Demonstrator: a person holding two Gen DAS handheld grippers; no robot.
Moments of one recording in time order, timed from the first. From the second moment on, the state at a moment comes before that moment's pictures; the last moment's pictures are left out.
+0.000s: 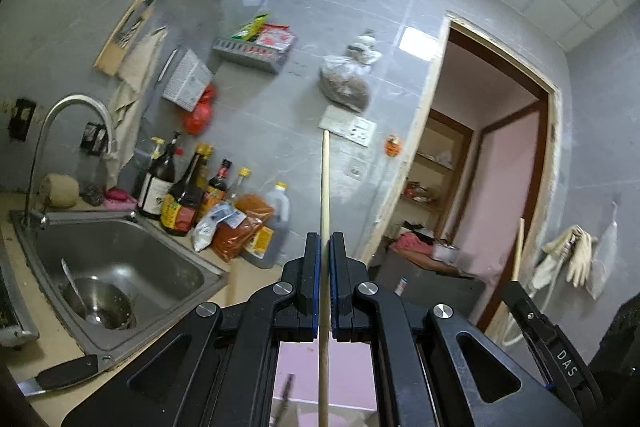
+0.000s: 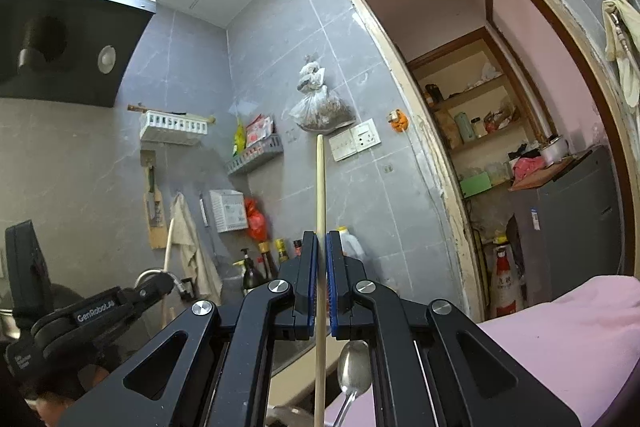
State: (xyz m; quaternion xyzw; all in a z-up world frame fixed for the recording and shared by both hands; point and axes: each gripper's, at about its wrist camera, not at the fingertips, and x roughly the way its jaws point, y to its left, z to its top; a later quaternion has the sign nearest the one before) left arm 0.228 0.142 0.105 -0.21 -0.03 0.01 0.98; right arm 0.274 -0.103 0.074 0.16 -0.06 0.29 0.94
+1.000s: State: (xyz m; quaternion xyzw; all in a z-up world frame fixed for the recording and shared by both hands) left arm 0.243 0.128 0.043 -0.19 0.03 0.04 0.98; right arm 0.287 -0.077 0.028 0.11 -0.01 0.29 0.95
